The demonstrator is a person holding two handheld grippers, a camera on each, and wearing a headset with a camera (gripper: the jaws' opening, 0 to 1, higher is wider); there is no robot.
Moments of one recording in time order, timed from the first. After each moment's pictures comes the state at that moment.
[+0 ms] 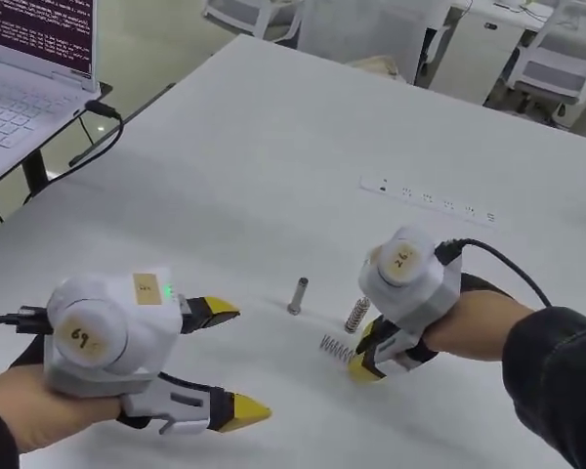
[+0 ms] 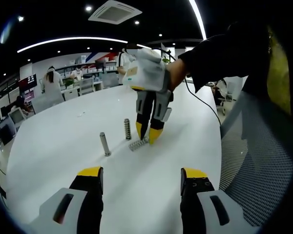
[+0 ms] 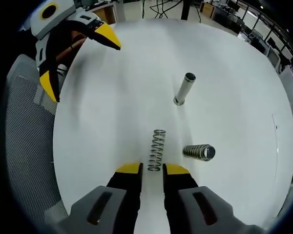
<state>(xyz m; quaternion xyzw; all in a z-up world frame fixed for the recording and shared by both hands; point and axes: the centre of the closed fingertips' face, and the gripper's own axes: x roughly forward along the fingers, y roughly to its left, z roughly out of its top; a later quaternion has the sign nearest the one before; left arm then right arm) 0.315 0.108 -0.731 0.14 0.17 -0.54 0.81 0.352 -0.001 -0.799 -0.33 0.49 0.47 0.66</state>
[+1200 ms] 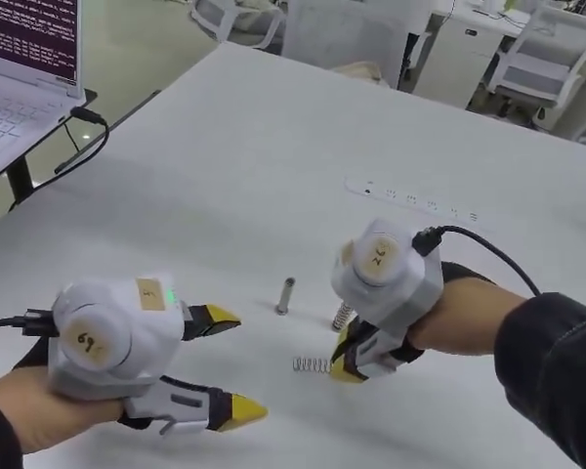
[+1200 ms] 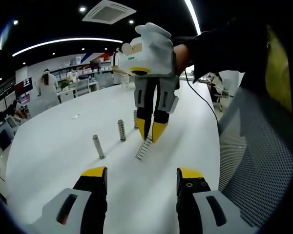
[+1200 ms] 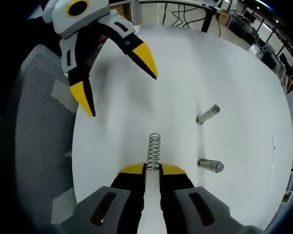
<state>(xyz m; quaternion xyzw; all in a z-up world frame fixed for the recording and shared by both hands) 0.309 0.095 -0.735 0.16 0.17 -0.56 0.80 0.319 0.026 -0.766 -0.37 0.46 0.51 0.63</state>
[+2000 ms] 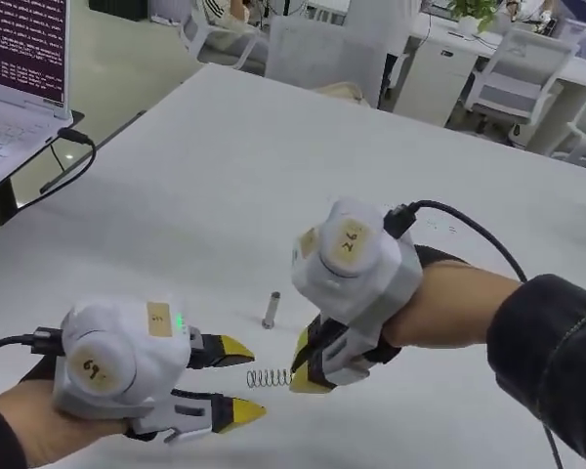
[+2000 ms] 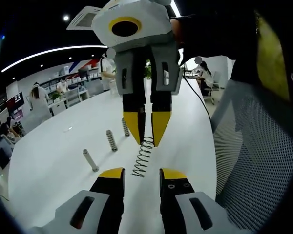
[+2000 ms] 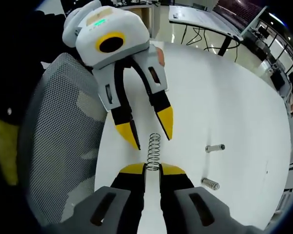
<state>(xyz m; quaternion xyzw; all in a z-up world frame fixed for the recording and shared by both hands) 0.297 0.079 -0.724 0.19 0.13 -0.59 0.77 0.288 0.068 -0.717 -0.39 0.43 0.56 0.60</state>
